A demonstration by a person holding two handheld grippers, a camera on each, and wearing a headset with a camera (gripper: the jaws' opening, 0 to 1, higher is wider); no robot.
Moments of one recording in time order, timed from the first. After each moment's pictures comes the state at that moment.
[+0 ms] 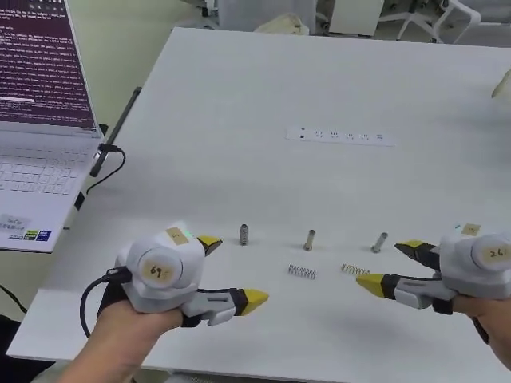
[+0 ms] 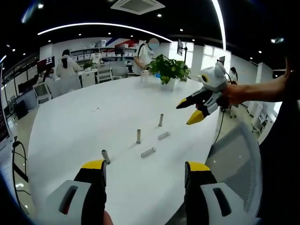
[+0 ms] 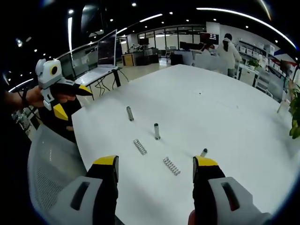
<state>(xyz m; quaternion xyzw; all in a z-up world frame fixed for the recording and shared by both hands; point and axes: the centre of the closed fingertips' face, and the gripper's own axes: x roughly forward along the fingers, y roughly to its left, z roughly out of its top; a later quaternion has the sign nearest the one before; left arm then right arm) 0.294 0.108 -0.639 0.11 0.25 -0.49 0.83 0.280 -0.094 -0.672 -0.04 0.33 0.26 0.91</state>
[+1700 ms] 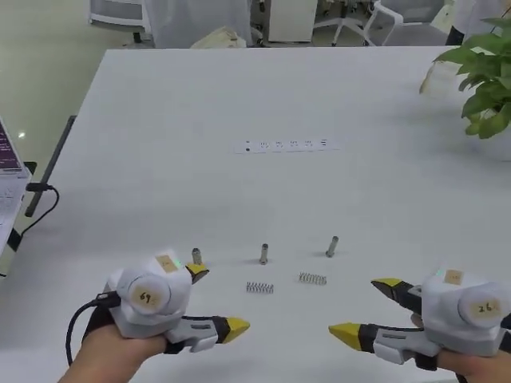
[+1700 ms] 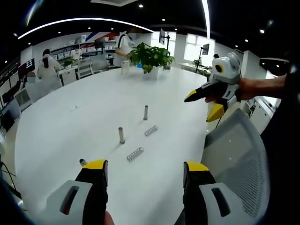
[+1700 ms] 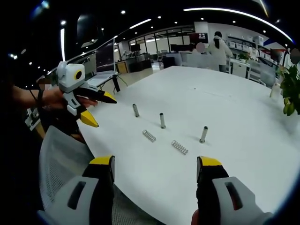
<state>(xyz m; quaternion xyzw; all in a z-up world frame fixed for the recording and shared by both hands) 0.296 0.053 -0.673 0.16 0.27 -0.56 0.77 0.222 -0.100 -0.669 0.01 0.32 0.23 0.92</state>
